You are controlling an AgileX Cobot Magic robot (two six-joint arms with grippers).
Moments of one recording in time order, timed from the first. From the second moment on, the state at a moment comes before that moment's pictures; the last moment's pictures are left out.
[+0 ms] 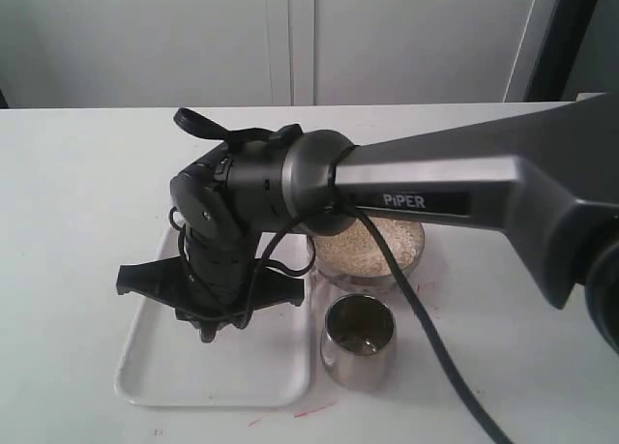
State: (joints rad) left arm -0.18 0.00 0.01 -0.16 0.08 -0.02; right arm 0.80 2.09 -1.53 -0.03 0.74 0.89
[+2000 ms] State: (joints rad) left arm -0.18 0.00 0.01 -0.16 0.08 -0.02; right arm 0.80 1.88 -1.53 -0.06 1.03 0.42
